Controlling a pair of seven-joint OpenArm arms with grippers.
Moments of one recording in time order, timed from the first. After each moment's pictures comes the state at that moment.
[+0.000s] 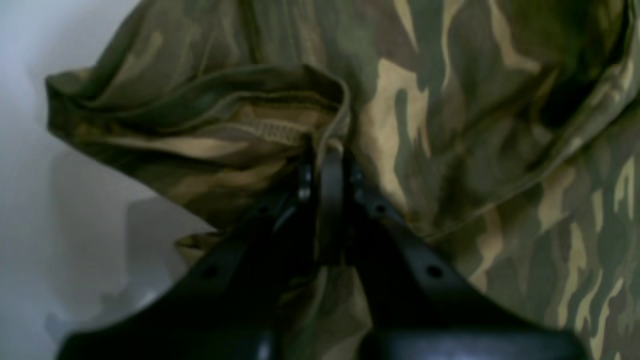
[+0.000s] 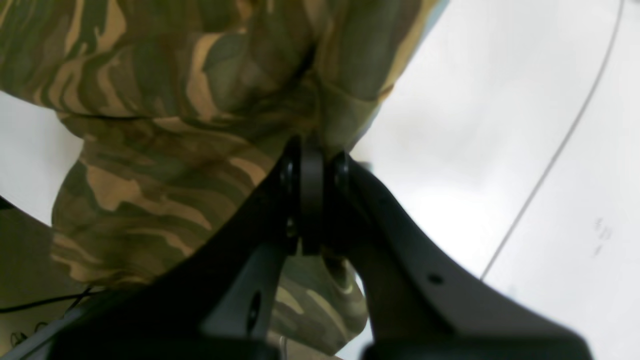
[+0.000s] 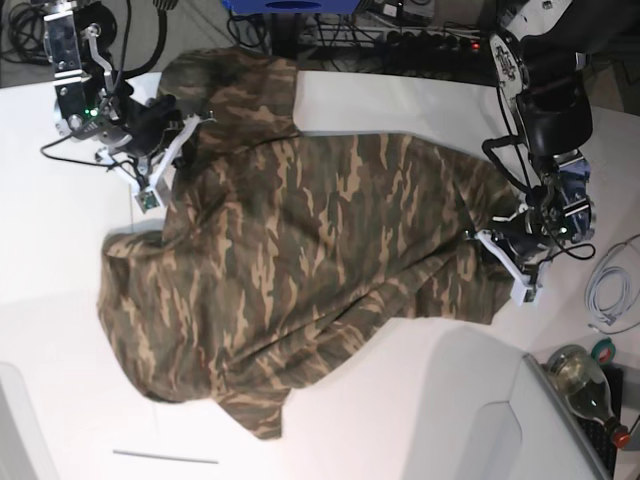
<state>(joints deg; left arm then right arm) -16.2 -14.9 -22.7 46.2 2.4 -31.2 27.9 -16.5 10.8 -3.3 88.2 16.8 16.7 -44.3</state>
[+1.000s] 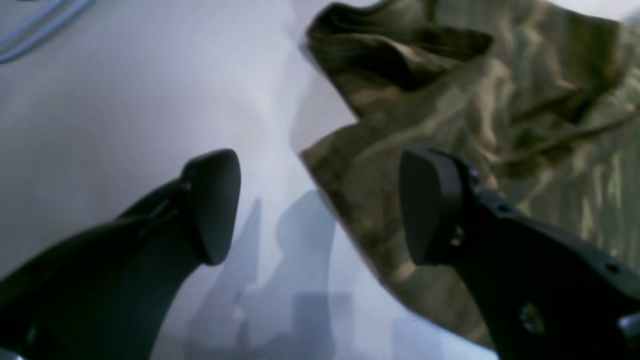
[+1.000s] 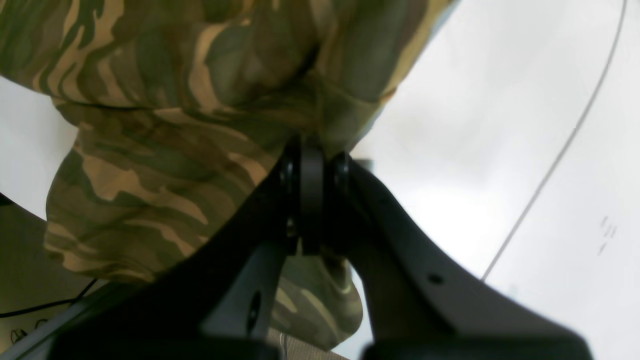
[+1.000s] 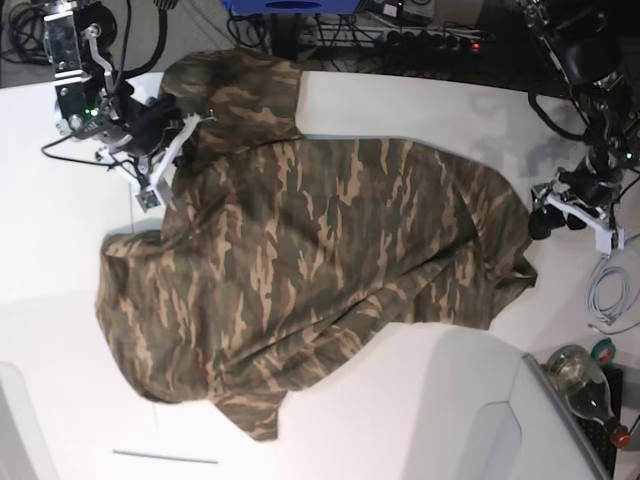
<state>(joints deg) -0.6 -20.0 -36.7 59.3 -16.5 -37.1 25.6 -16.3 10.8 -3.3 88.0 16.8 16.7 -44.7</state>
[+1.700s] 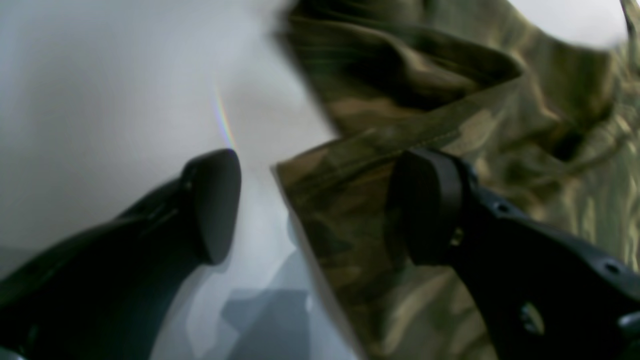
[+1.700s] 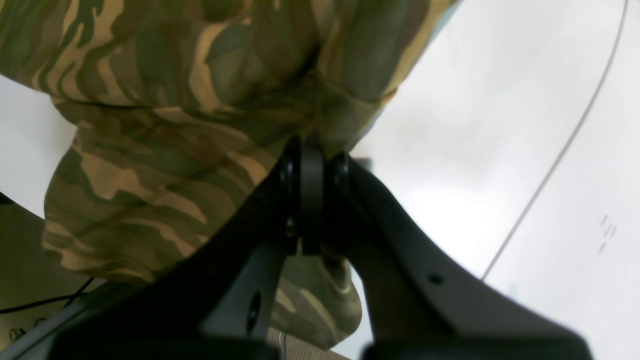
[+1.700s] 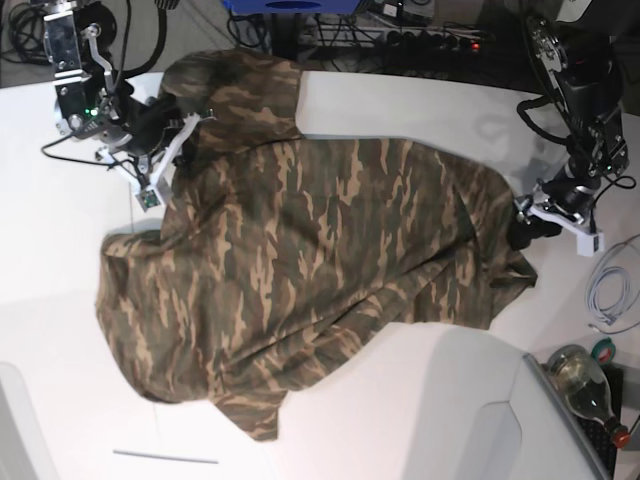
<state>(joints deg) -9.9 -22.8 -29.7 35.9 -16.8 -40.6 13.5 -16.4 10.9 -3.4 88.0 16.6 16.7 -44.7</state>
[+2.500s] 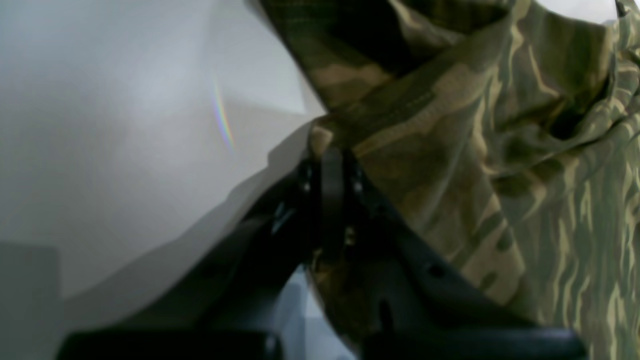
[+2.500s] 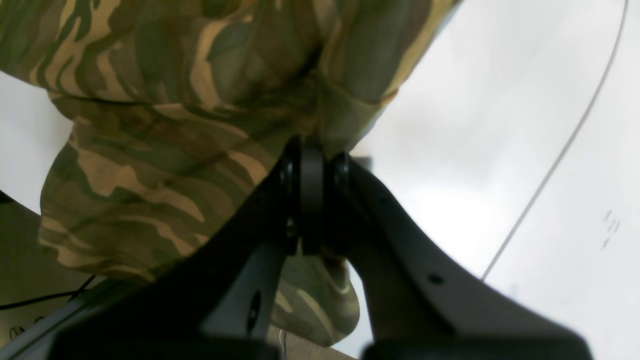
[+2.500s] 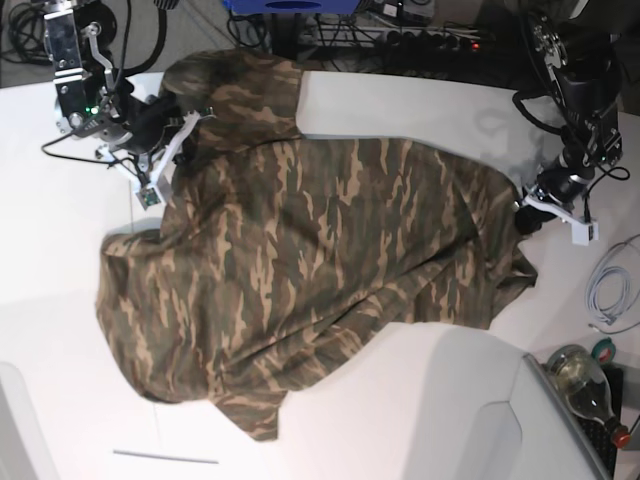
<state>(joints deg) -8.3 -23.3 -28.7 33.3 -17.9 -41.3 11.2 -16.6 10.9 -3.4 88.0 16.6 16.6 -44.7</state>
